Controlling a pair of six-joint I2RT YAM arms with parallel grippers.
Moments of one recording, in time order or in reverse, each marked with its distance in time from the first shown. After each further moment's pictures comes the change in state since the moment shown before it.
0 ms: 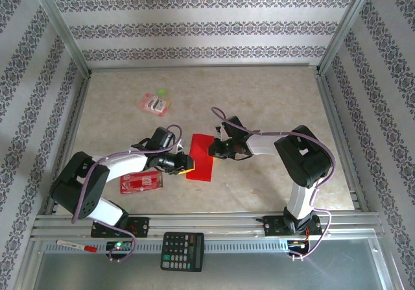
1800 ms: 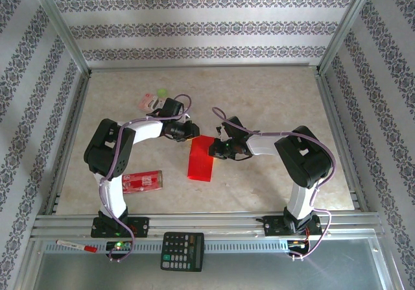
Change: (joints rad) left arm 0.119 0.438 0.502 -0.044 -0.117 0.132; right arm 0.003 -0.006 -0.003 -0.005 0.007 0.023
